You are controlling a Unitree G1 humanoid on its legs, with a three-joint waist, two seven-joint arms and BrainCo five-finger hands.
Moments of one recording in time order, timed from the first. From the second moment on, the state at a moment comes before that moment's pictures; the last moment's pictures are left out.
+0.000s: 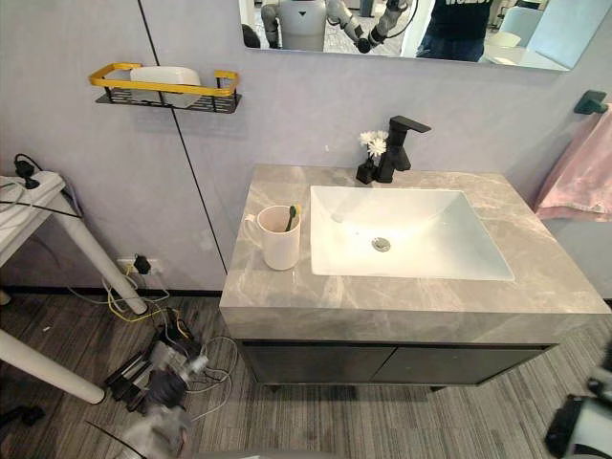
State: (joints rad) left arm 0.23 0.08 0.35 -0.13 -0.43 -0.11 -0.06; right arm -0.27 -0.52 -0.28 -0.15 0.25 -0.20 0.04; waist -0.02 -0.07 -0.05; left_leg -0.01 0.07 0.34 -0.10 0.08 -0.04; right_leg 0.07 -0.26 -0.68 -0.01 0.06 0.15
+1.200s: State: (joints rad) left arm -0.29 0.37 -0.21 -0.29 -0.74 -0.04 -0.17; right arm -0.40 -0.34 0.05 -0.20 0.34 -0.11 0.22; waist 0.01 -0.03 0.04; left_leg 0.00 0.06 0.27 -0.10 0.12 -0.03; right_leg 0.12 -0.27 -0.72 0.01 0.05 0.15
